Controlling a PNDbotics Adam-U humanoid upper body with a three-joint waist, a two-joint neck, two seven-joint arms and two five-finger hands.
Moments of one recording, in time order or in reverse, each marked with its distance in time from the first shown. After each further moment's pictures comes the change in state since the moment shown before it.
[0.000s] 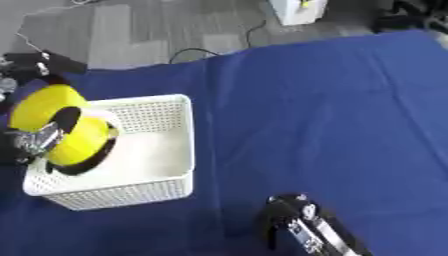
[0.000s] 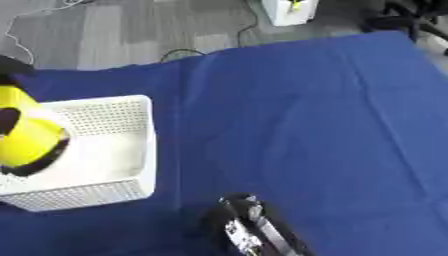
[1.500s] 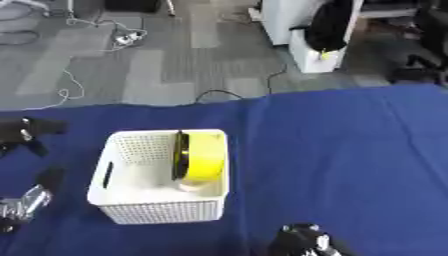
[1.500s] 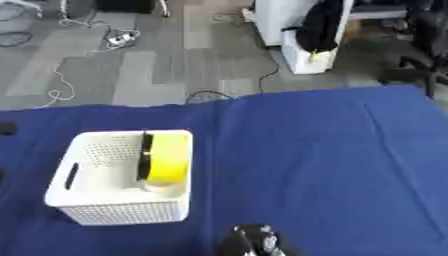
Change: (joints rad) left arm 0.373 0.091 0.050 -0.291 -0.007 0.254 0.101; right arm 0.135 -0.011 -0.005 0.000 -0.069 -0.052 -0.026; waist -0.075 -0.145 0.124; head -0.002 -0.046
